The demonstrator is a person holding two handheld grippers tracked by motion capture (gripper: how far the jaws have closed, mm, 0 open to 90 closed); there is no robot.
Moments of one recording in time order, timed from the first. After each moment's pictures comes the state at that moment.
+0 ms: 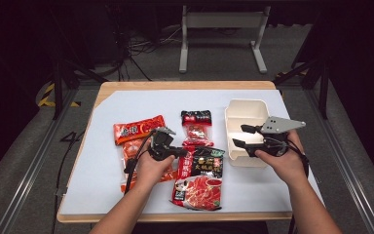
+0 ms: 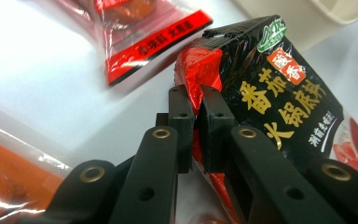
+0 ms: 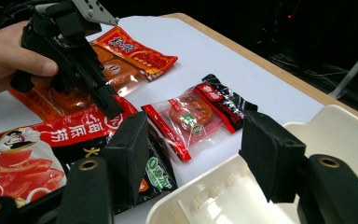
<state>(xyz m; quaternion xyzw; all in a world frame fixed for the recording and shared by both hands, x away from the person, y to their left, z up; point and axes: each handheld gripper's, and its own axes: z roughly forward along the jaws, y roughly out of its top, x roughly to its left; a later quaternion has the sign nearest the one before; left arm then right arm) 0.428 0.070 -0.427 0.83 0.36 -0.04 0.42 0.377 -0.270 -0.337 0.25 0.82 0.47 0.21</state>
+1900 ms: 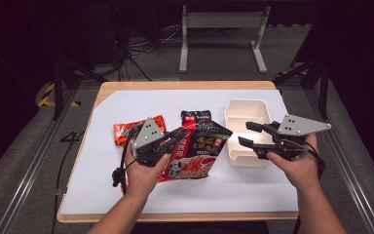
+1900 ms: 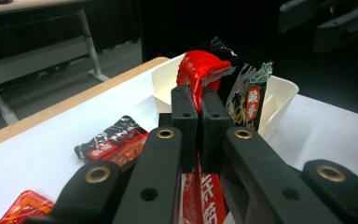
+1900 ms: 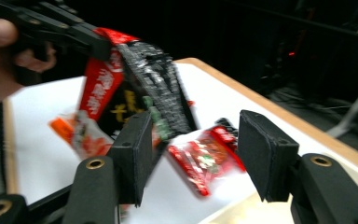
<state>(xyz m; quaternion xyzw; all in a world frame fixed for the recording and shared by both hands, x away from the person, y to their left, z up) 0.343 0.085 -0.315 0.76 0.26 0.20 0.56 0.341 -0.271 -0.291 0.22 0.79 0.54 0.20</state>
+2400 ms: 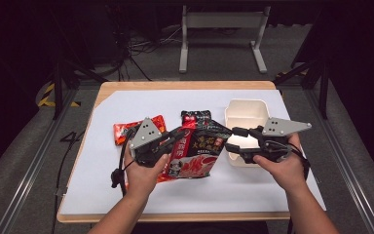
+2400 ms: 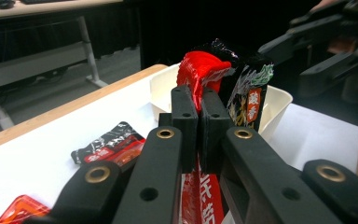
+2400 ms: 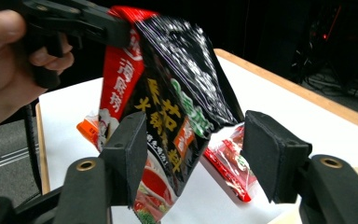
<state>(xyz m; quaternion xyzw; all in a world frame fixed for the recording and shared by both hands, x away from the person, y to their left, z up) 0.340 0.086 -0.313 0.75 0.26 0.19 0.58 0.348 -0.245 -0.308 0.23 0.79 0.54 0.15</state>
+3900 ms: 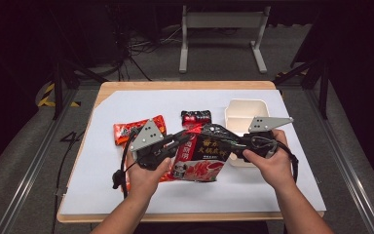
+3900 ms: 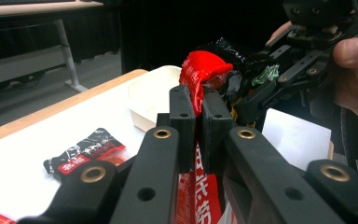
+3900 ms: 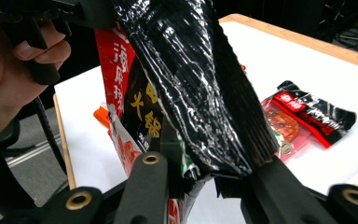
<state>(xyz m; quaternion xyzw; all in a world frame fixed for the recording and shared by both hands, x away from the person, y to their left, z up) 0.338 0.083 -0.313 0.75 0.24 0.15 0.60 0.359 -0.226 -0.313 0.27 0.82 0.51 0.09</state>
